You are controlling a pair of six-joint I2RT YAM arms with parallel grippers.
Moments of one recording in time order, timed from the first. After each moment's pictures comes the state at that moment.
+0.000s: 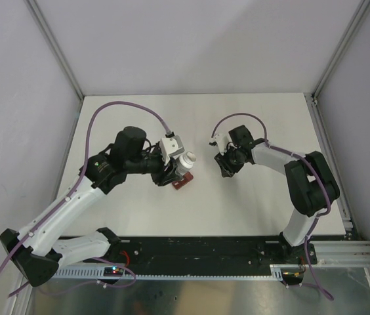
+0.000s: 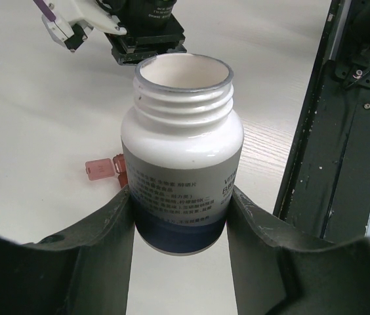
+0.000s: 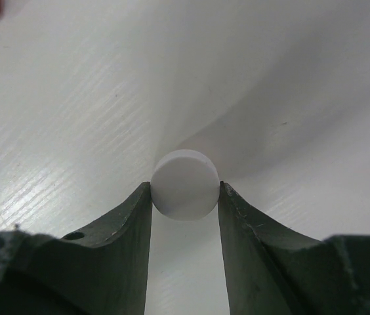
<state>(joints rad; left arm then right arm) -0.68 1.06 1.14 -0.67 0.47 0.30 0.44 1.76 1.08 -0.40 -0.30 -0.36</state>
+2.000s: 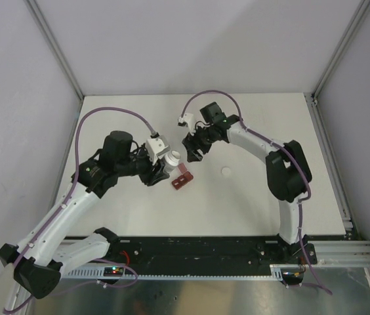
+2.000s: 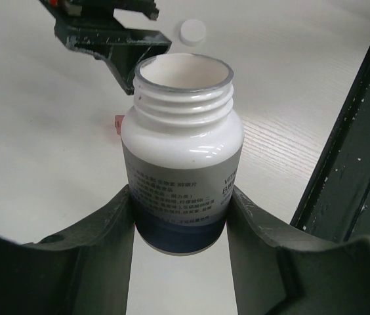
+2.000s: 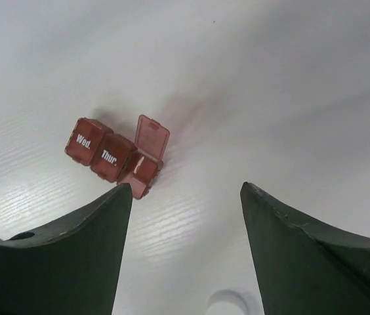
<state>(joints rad) -0.53 0.98 1.03 -0.67 0.46 0.32 0.59 1.97 1.60 -0.55 -0.52 -0.38</state>
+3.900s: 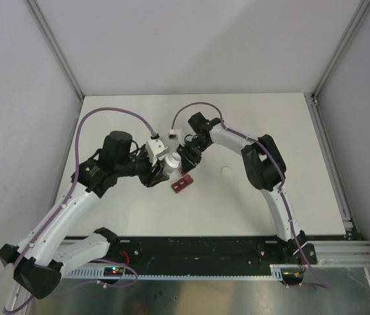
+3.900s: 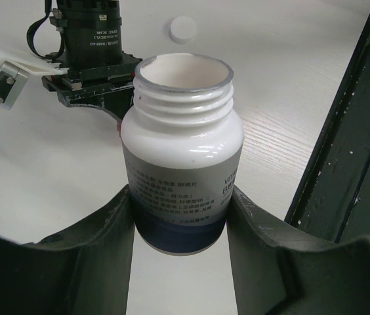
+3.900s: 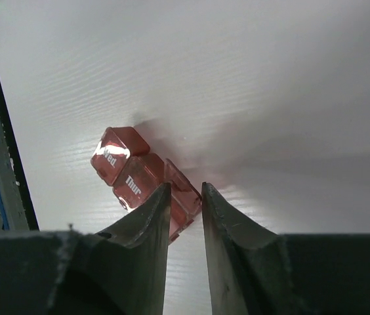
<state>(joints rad) -0.51 0.98 1.03 -0.69 0.50 0.34 0.62 2.32 1.86 -0.79 -0.80 -0.42</state>
